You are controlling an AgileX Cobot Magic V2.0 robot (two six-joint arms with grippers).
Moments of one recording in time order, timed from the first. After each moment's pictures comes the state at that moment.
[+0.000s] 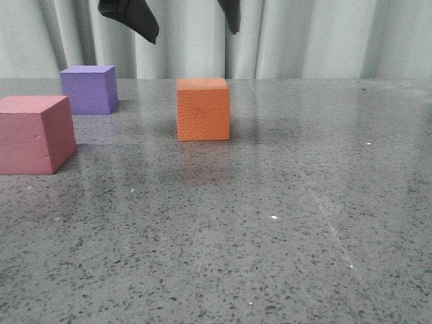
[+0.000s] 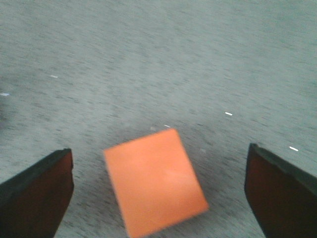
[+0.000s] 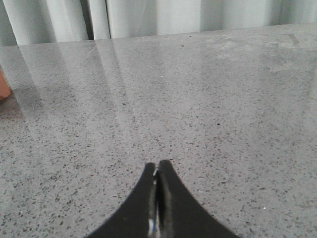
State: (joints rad) left arm -0.77 1.69 -1.48 0.57 0.66 -0.90; right arm 0.10 -0.01 0.03 -0.11 0.18 0.23
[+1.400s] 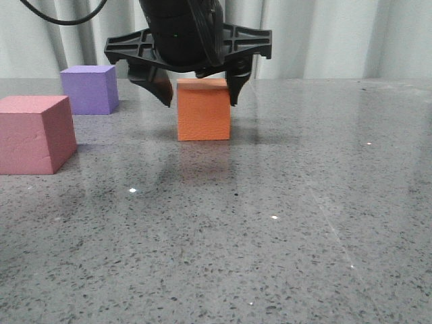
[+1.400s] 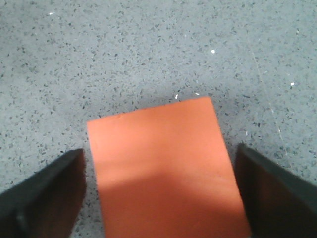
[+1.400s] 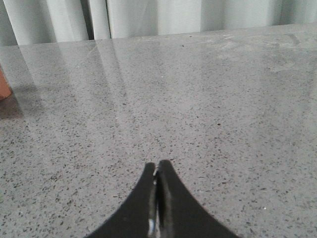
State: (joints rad) left arm -0.80 1.86 -1.50 0.61 0.71 -1.04; right arm 0.10 -0.01 0.03 -0.11 0.18 0.23
